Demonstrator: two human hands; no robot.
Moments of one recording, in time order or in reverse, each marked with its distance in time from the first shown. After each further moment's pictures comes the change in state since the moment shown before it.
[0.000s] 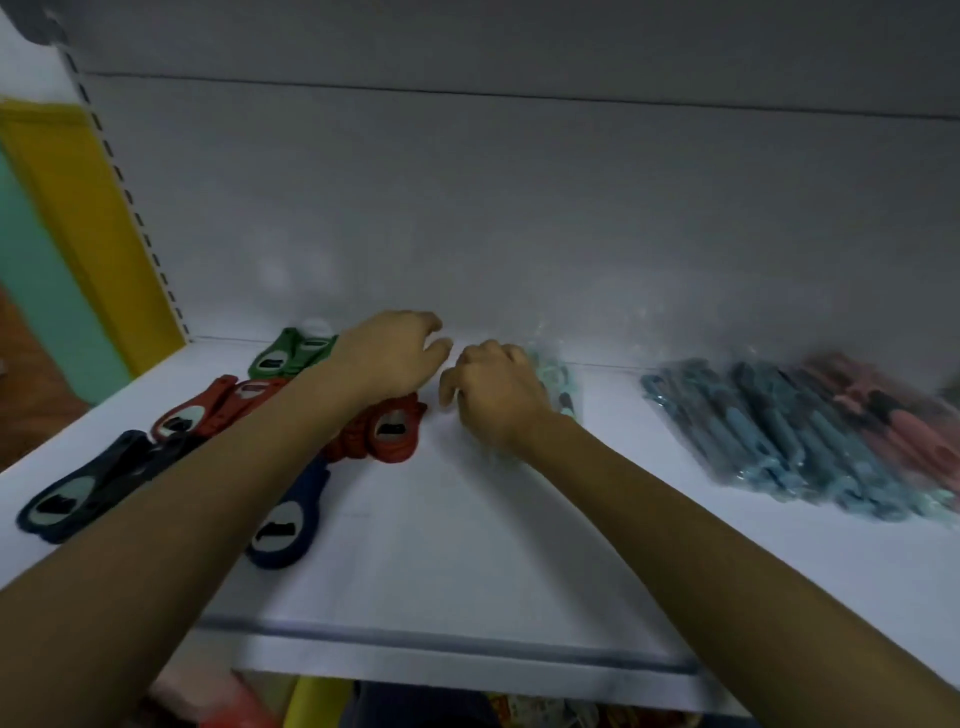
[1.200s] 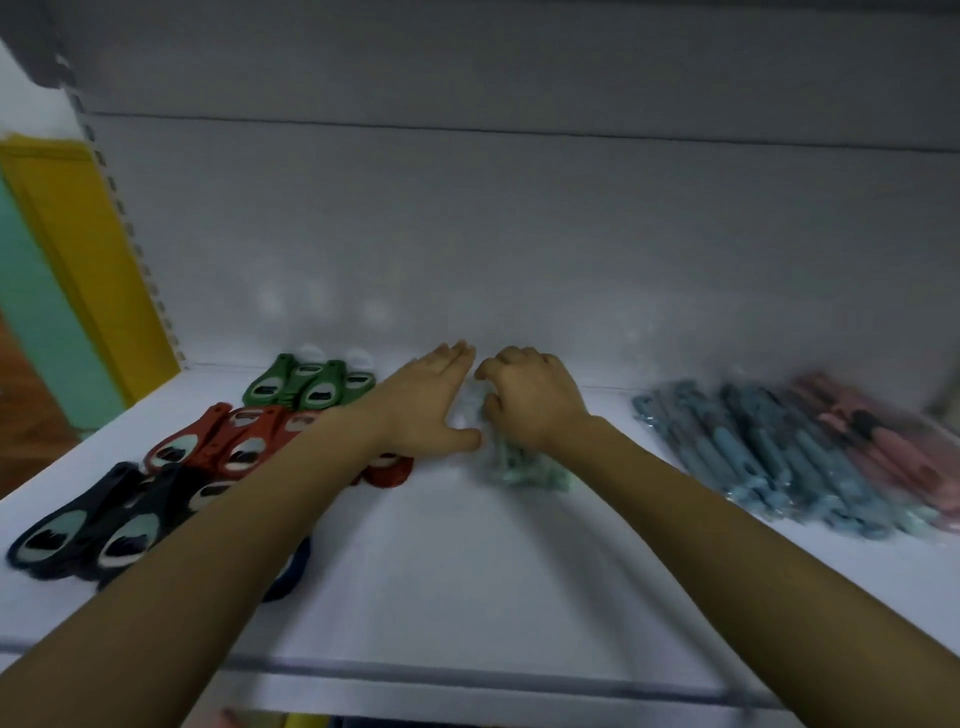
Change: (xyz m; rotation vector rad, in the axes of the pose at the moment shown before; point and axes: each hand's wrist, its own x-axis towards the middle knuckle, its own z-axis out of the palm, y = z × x) left_hand -0.005 0.014 0.023 -0.052 -0.163 0.217; right_hand -0.003 0.037 -0.018 -0.052 0.028 0.104
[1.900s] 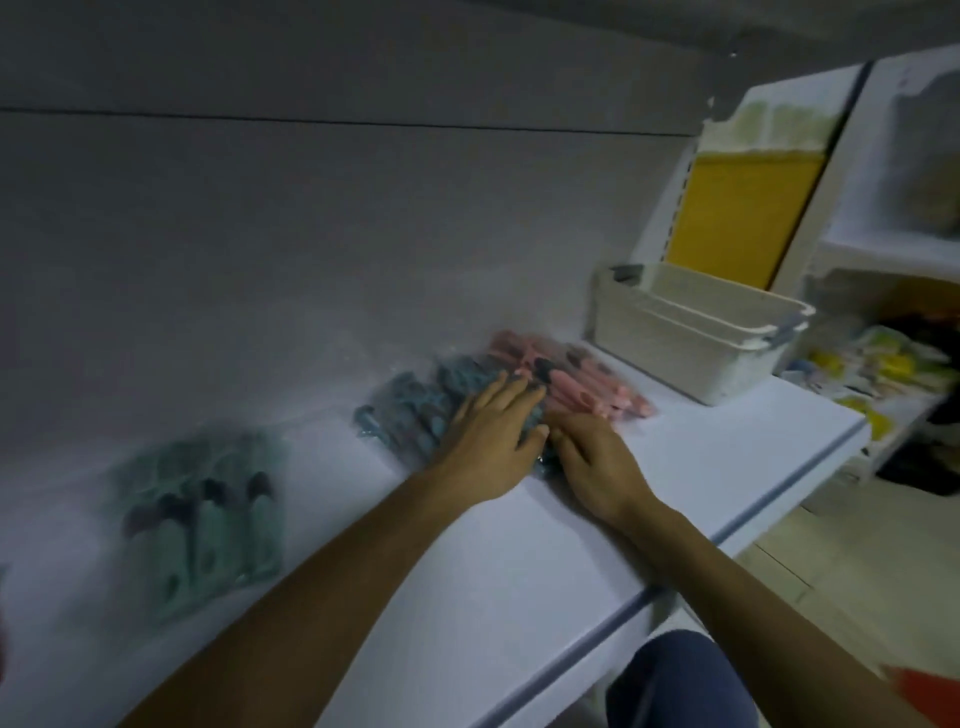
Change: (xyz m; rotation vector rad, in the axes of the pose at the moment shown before) left_hand 0.133 0.264 0.125 -0.288 0.094 0.594; right_hand -0.227 0.200 -0.018 0.349 0.371 0.623
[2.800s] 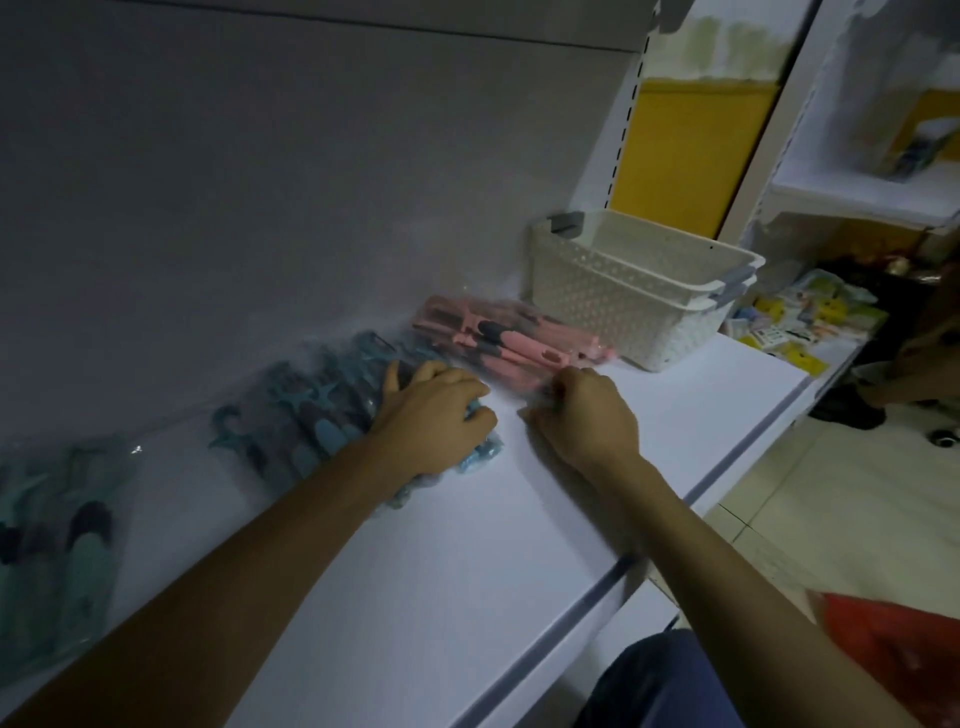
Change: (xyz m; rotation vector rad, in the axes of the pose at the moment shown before) left_hand 0.052 0.003 0.033 0.128 -0.204 -0.104; right_hand 0.024 0.065 -0.030 -0.426 0.040 0.454
